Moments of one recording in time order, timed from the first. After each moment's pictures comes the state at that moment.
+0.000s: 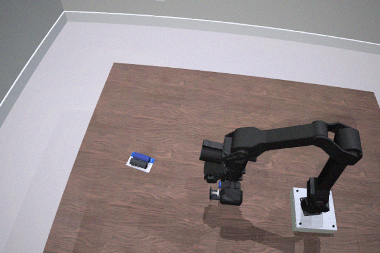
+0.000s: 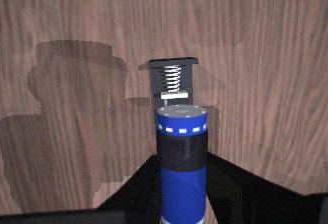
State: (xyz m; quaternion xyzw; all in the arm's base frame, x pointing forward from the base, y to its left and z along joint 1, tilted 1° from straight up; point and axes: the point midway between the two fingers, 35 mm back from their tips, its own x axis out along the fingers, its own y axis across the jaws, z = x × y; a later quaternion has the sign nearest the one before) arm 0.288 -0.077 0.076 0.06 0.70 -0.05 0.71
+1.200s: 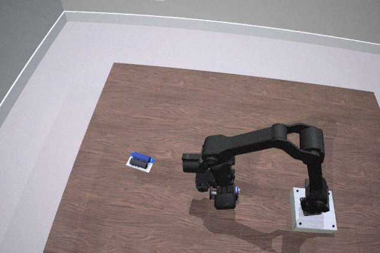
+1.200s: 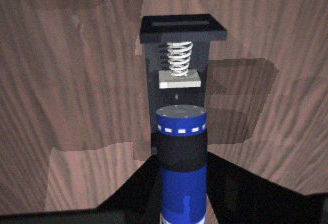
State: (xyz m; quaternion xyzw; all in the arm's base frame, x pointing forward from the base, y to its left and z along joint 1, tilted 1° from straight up) arm 0.285 -0.079 0.031 0.06 0.81 -0.03 0.59
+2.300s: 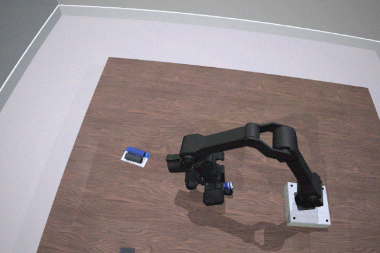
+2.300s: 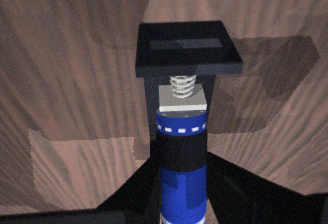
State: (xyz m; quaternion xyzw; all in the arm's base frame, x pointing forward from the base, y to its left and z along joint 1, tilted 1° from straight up) arm 0.292 -0.080 0.018 0.07 0.86 -0.02 0.51
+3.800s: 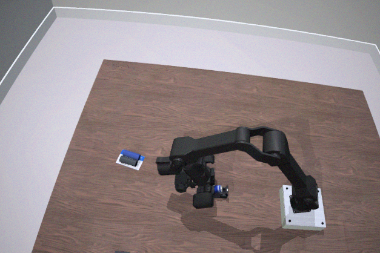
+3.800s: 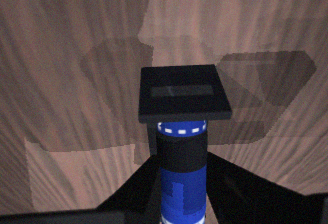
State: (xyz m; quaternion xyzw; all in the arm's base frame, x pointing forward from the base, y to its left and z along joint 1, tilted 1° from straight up) arm 0.310 -0.083 0.014 0.07 0.85 -0.02 0.52
